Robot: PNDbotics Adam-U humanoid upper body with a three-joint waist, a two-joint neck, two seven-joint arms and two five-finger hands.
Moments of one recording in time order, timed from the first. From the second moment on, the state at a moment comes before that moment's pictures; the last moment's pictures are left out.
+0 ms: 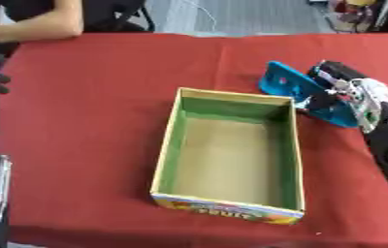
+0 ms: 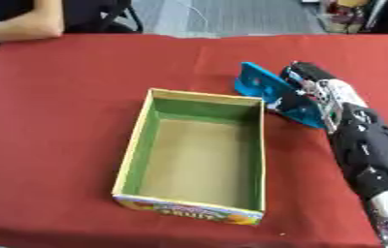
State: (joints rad) left arm -0.19 0.23 0.22 -1.77 -0.35 0.02 0.36; right arm -0.90 -0.35 -0.05 -0.65 1.14 -0.20 0.24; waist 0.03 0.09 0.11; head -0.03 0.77
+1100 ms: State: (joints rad) left arm -0.19 0.23 0.22 -1.77 -0.35 0.02 0.36; right arm -0.90 -0.39 -0.07 -0.69 1.06 -0.21 0.07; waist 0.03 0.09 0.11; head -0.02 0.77
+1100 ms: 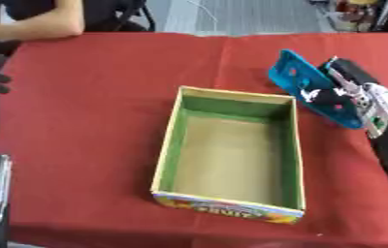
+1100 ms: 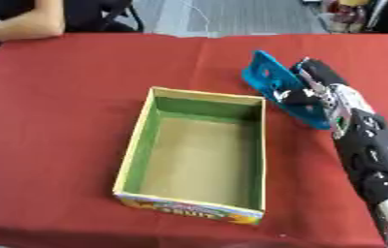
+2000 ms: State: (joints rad) left arm -0.19 0.23 0.22 -1.77 -0.35 0.02 0.36; right arm -0.93 -0.43 -0.07 -0.84 1.01 -0.19 -0.02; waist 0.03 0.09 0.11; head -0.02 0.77
